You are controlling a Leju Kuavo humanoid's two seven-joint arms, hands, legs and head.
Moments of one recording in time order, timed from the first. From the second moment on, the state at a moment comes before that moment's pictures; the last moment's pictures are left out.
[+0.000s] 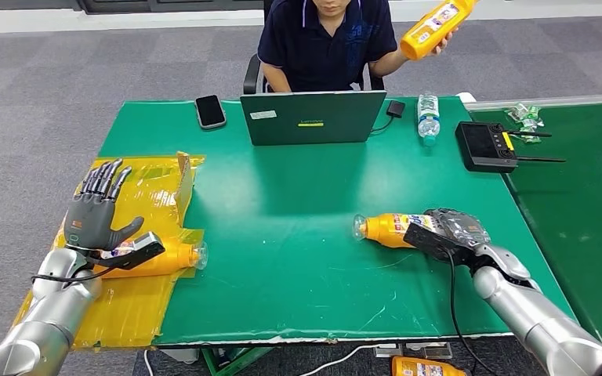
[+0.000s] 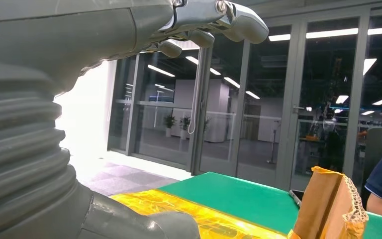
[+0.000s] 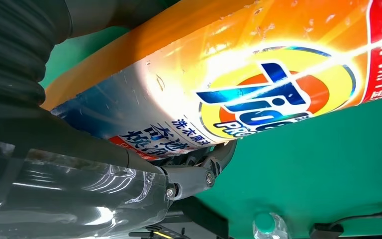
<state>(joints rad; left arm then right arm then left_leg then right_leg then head) -0.63 0.22 -0.02 -0.43 -1.12 0.70 -0.59 -0.53 -0.47 0.51 -0.74 0.59 -0.01 -0.20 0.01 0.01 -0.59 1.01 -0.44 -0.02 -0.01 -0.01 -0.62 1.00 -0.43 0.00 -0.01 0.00</state>
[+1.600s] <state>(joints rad) -0.71 0.06 -0.03 -0.43 -0.98 0.64 -0.65 -0.81 -0.05 0.47 -0.73 0.43 -0.05 -0.36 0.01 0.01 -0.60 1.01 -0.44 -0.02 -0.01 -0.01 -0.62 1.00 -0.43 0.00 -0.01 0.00</state>
